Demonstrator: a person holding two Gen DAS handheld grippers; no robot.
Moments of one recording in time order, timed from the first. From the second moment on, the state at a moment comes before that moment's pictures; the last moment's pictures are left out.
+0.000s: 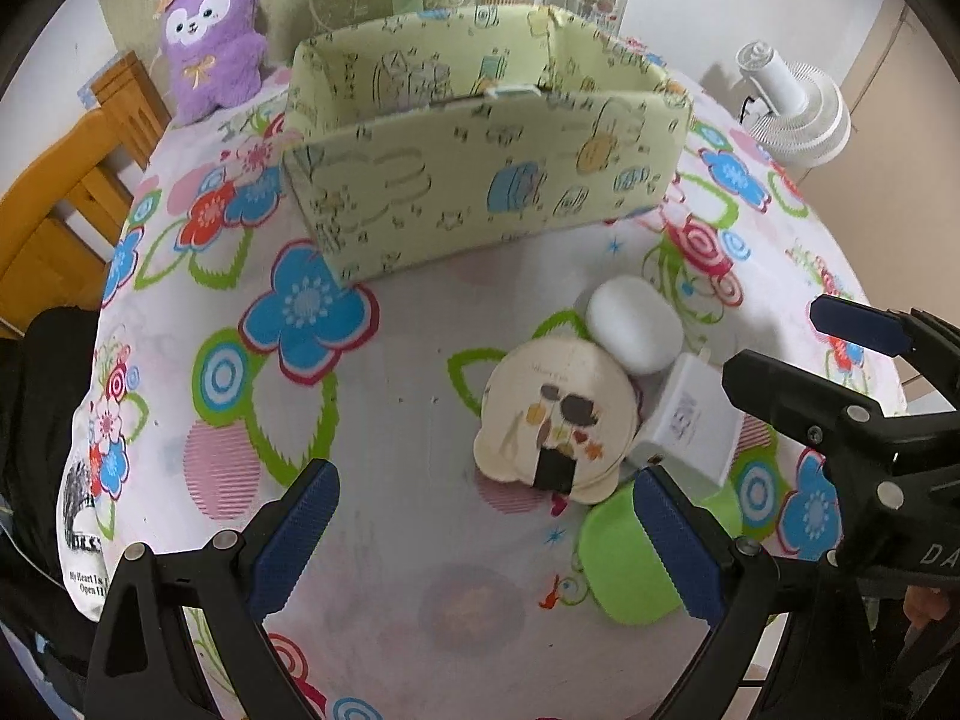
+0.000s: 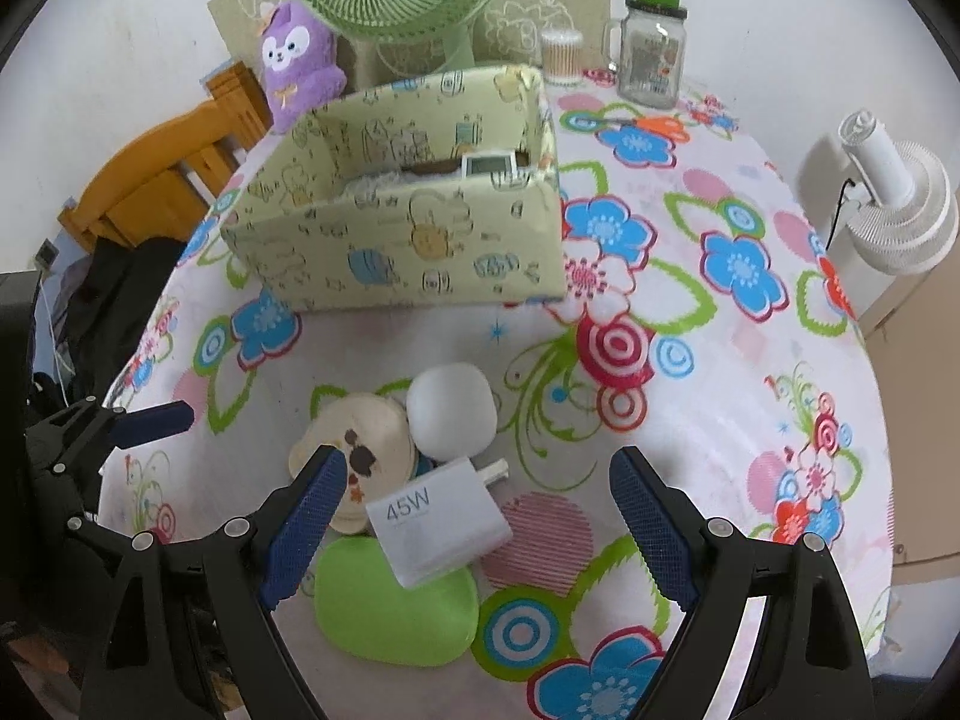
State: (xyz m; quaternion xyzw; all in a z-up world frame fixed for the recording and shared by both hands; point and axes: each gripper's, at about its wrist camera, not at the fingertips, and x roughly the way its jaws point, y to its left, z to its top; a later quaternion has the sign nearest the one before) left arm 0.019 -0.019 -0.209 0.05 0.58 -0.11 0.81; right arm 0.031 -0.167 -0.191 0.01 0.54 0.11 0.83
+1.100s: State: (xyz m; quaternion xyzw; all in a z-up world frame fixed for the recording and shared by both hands) left arm 0.019 -0.014 -0.247 0.06 0.60 -0.11 0.79; right arm 0.029 -0.151 -0.245 0.03 0.59 0.12 0.80
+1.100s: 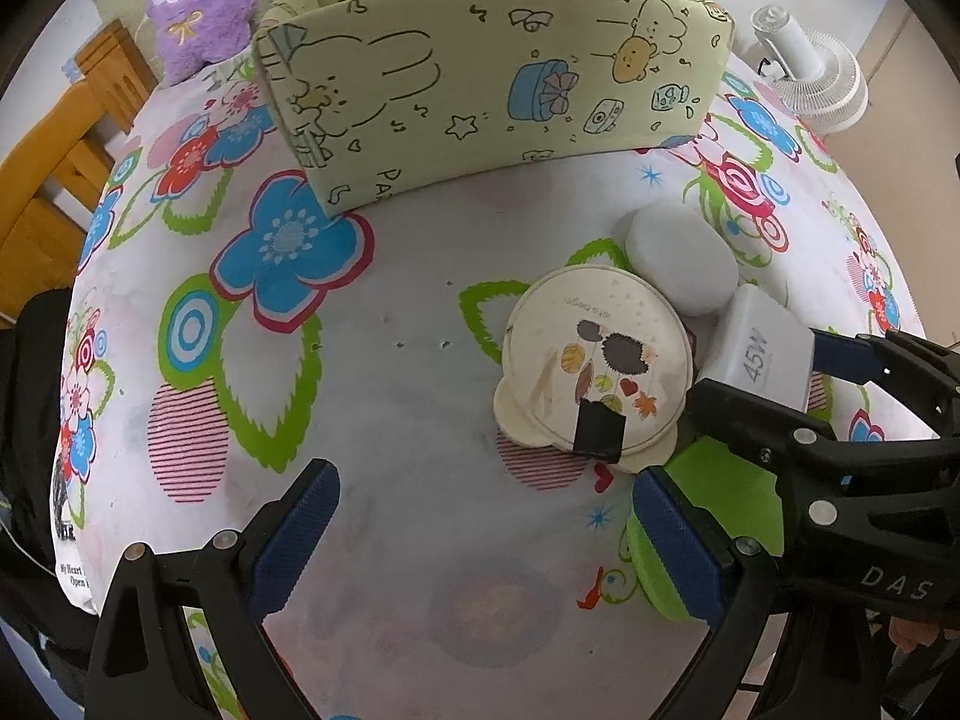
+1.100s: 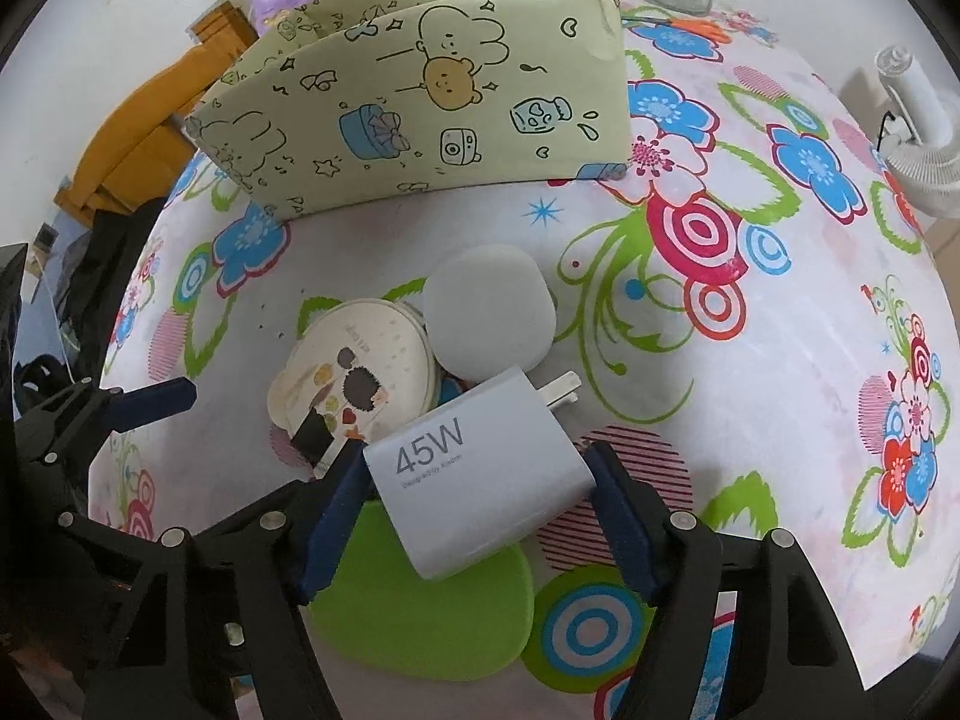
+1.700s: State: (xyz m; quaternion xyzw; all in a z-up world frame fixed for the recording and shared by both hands) left arm 0.049 -0.054 -0.254 0.07 0.61 -0.16 0.78; right arm 0.038 -0.200 -0.246 0.06 0.59 0.04 0.80
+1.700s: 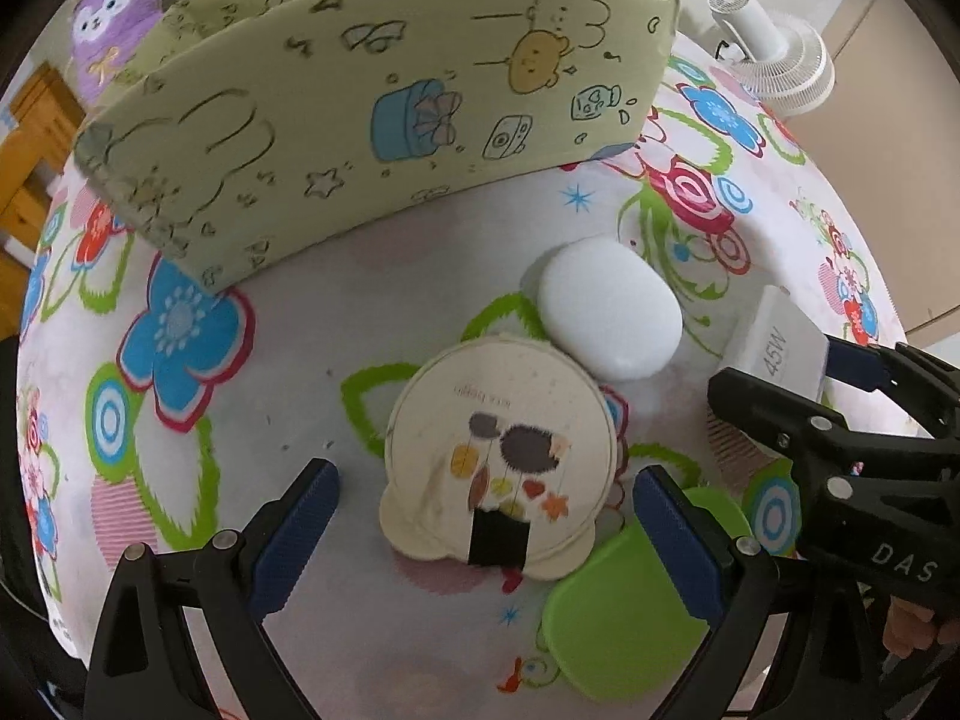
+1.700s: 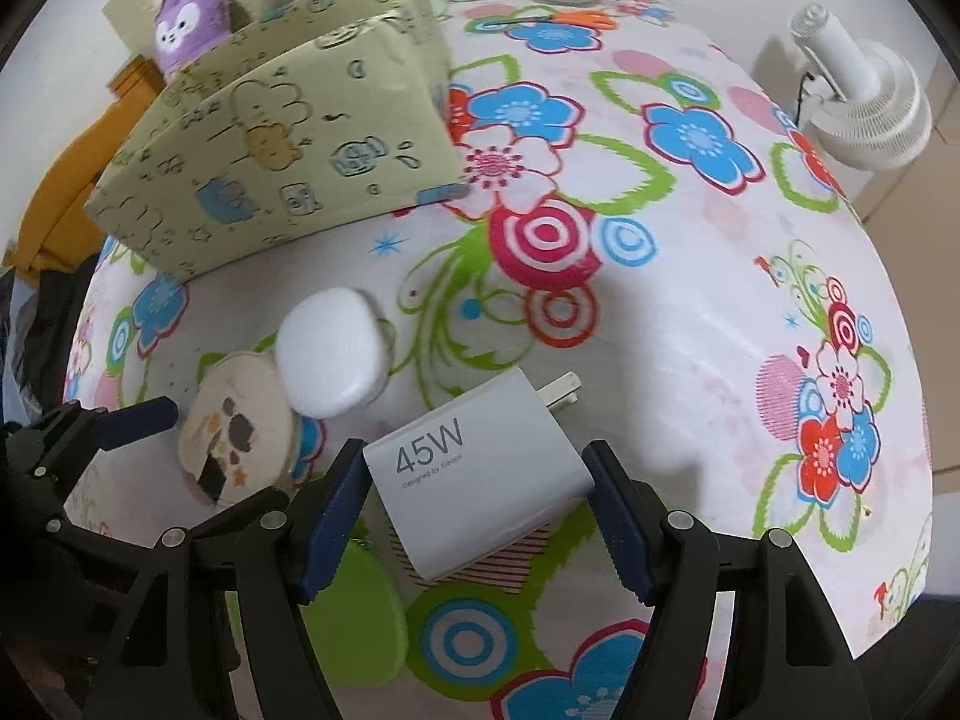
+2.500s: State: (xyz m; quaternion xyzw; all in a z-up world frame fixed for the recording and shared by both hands) left arm 0.049 -0.064 -0.240 0.09 0.58 -0.15 0.79; right arm 0.039 -0.197 -0.245 0.07 0.59 0.04 0.80
